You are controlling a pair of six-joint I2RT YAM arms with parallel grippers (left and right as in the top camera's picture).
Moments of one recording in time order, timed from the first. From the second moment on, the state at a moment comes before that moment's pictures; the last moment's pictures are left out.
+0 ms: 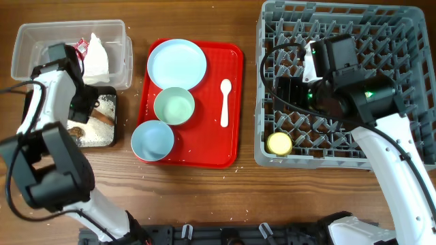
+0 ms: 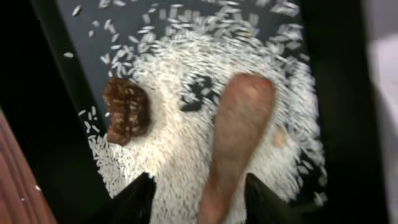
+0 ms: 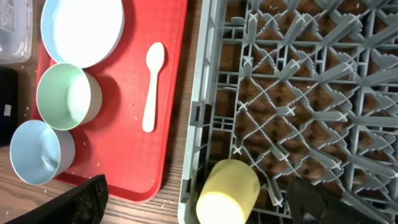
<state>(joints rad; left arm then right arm) 0.29 1.89 1.39 -0.95 -0.23 -0.97 0.30 1.38 1.46 -1.14 -0.08 0.31</state>
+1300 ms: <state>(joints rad) -0.50 1.77 1.42 -0.70 -0.11 -0.43 0.30 1.40 1.46 -1.09 -0.10 0.31</state>
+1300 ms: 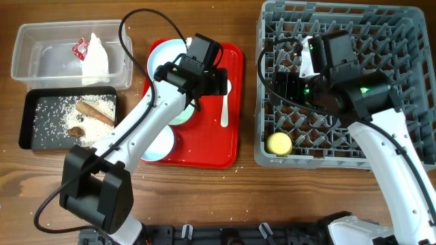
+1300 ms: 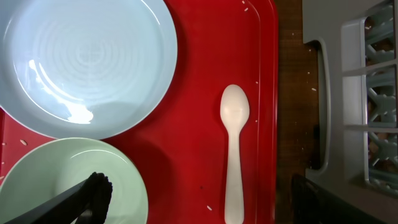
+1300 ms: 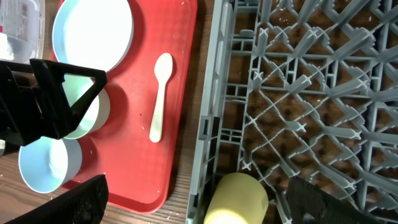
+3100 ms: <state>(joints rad) 0.12 1.52 1.42 -0.78 -0.11 -0.48 0.52 2.14 1.46 -0.42 -0.02 0.39</state>
